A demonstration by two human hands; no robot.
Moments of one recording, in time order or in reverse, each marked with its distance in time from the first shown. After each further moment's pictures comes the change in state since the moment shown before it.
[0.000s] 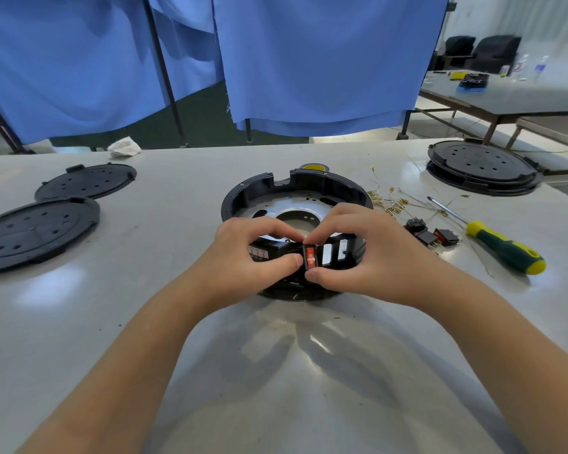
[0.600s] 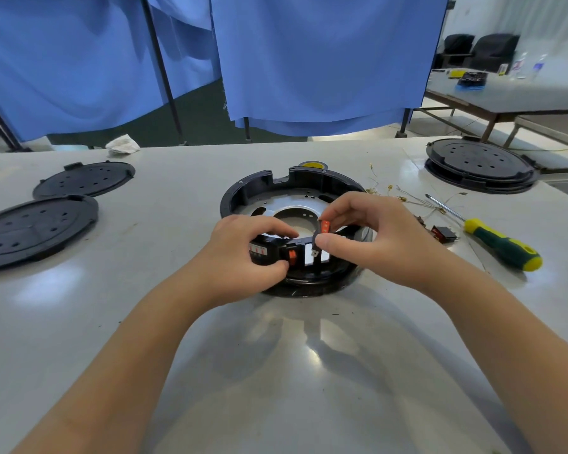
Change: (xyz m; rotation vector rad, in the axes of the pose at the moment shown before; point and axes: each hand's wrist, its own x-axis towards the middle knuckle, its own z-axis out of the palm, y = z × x) left_hand 0.000 -0.009 -0.001 0.172 -0.006 -0.016; right_hand 0.001 0.004 -0.006 0.239 0.063 0.062
